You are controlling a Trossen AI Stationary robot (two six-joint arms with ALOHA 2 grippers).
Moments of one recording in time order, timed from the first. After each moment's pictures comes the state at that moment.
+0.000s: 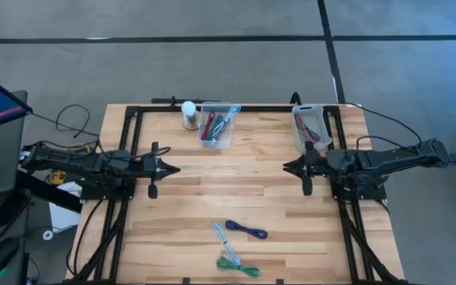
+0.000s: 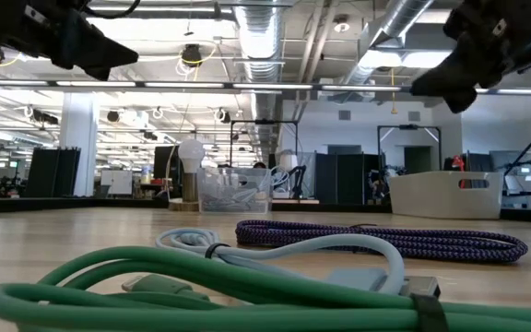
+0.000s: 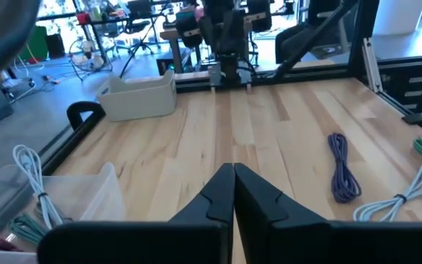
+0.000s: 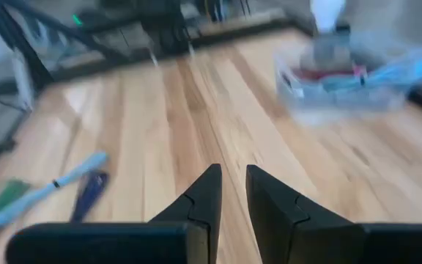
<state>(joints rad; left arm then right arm) -0.17 0.28 0.27 -0.01 -0.22 0.12 0.12 0.57 0.33 -0.12 0.27 0.25</state>
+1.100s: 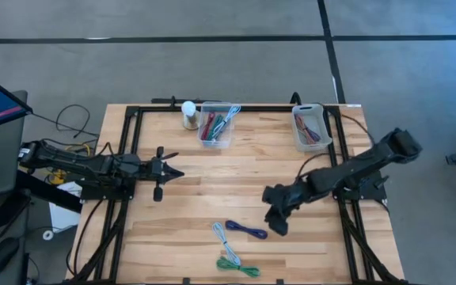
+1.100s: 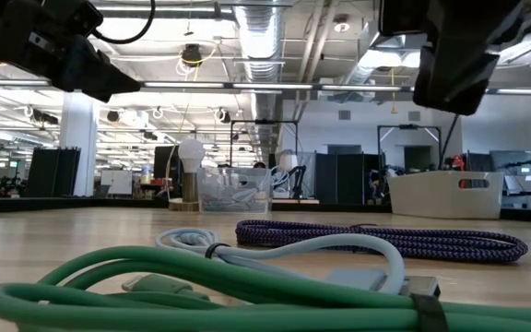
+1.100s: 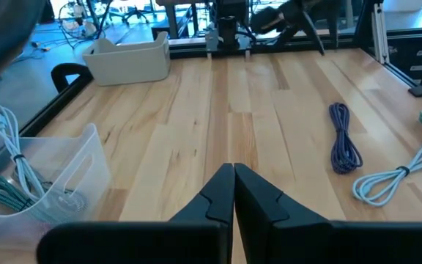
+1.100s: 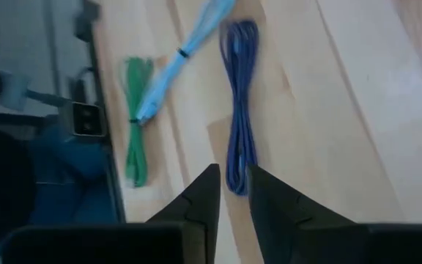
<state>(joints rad) -0.17 0.39 0.22 0.05 -0.22 0.07 0.38 1.43 0.91 -0.38 -0.11 0.79</state>
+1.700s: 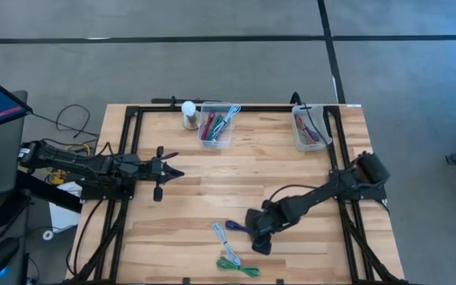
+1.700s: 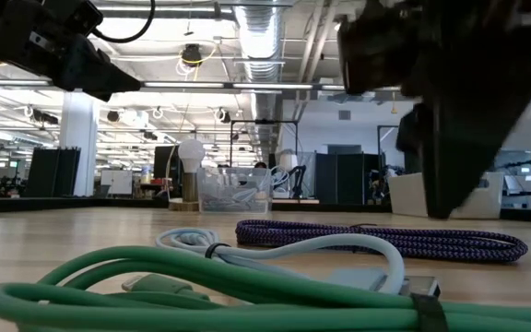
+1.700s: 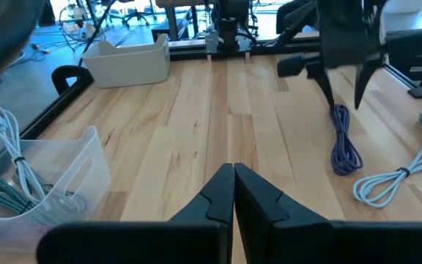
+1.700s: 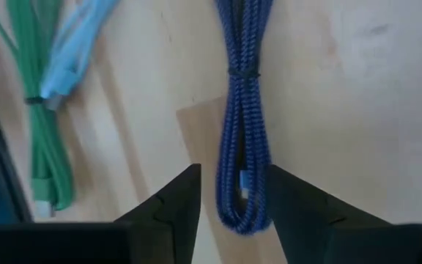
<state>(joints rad) -0.17 0.39 0.22 0.05 -0.22 0.07 0.44 1.85 1.18 -0.52 -0.11 0.78</state>
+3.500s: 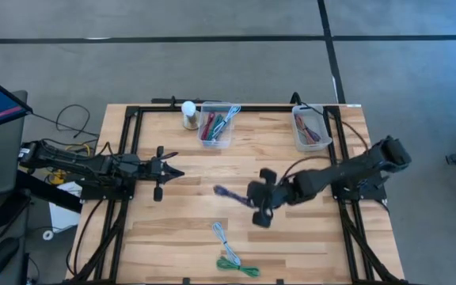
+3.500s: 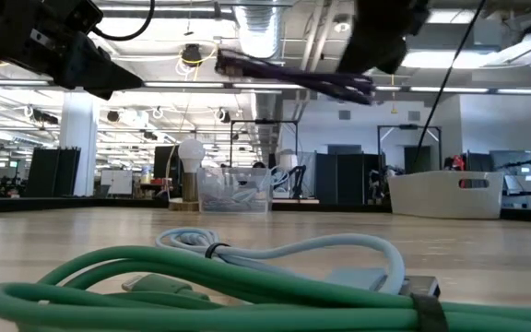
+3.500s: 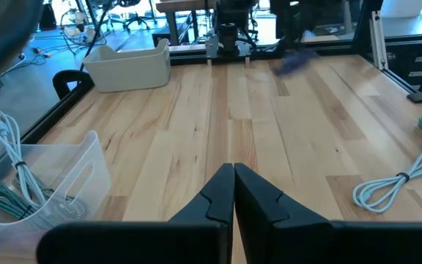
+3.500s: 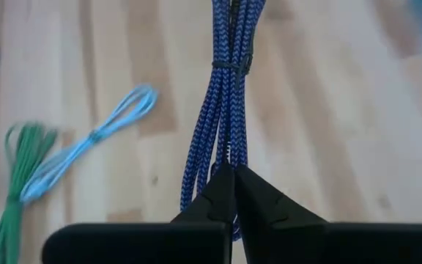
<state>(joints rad) -0.17 0.39 0.22 0.07 -0.22 0.07 0.30 1.57 1.19 -0.57 0.22 0.46</state>
